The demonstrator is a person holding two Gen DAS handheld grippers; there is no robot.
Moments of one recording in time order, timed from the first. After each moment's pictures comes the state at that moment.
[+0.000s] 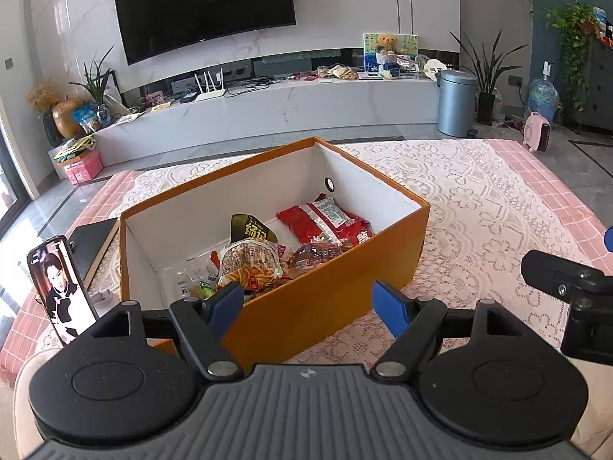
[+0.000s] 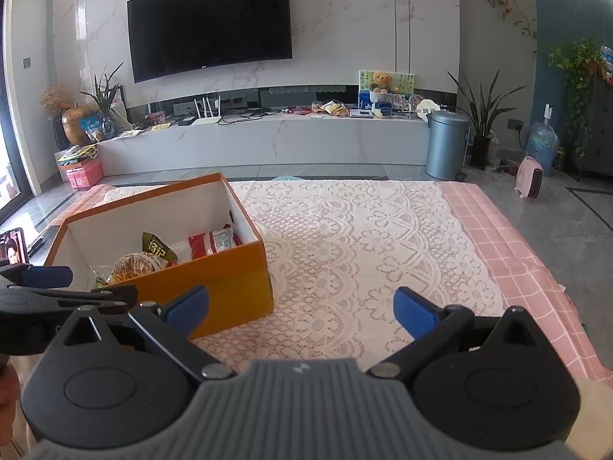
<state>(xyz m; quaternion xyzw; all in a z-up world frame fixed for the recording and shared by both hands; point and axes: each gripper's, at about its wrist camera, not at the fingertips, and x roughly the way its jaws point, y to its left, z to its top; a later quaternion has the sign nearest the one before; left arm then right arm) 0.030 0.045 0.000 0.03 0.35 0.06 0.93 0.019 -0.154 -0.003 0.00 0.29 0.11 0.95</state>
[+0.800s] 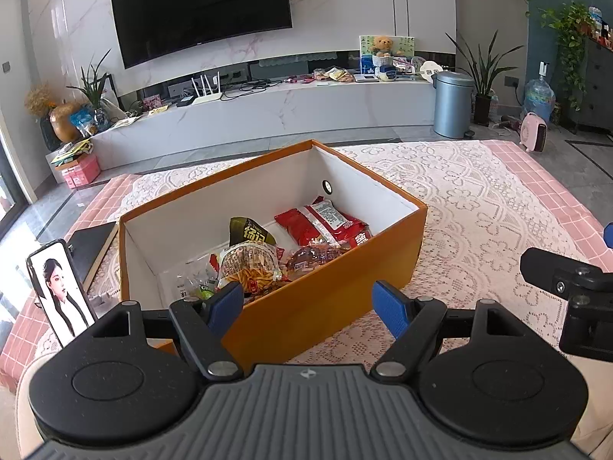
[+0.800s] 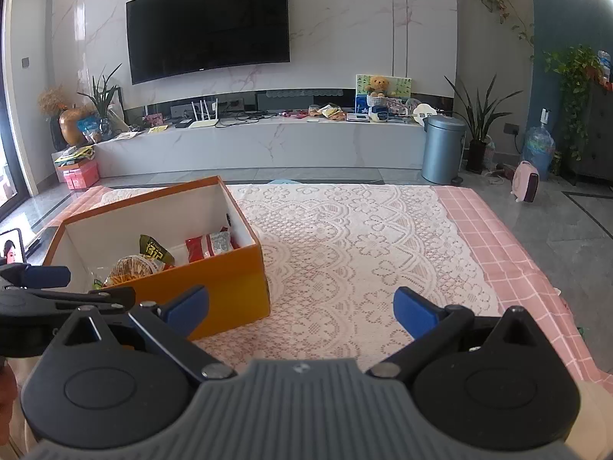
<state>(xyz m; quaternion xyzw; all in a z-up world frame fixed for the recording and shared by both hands) 0.031 0.045 0.003 0.04 0.35 0.06 0.94 0.017 -0.152 -0.001 0.00 0.29 0.10 0.95</state>
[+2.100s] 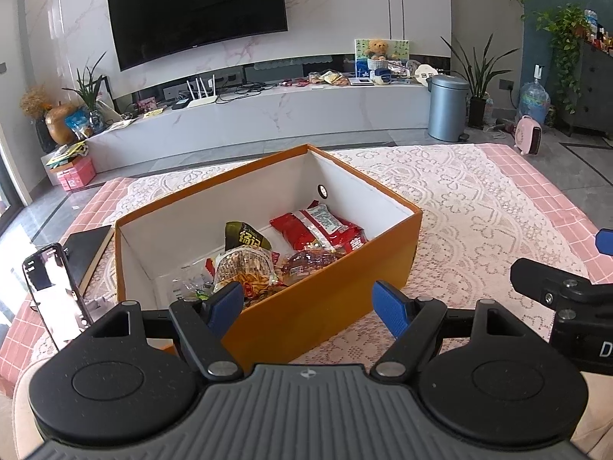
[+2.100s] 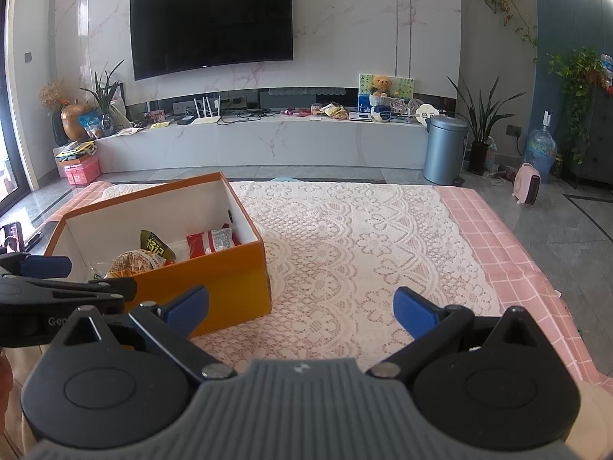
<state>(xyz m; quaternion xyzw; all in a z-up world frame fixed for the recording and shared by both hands) 0.031 0.049 0.004 0.03 0.34 0.04 0.94 0.017 -0.151 -0.004 -0.01 0.29 0.11 0.95</state>
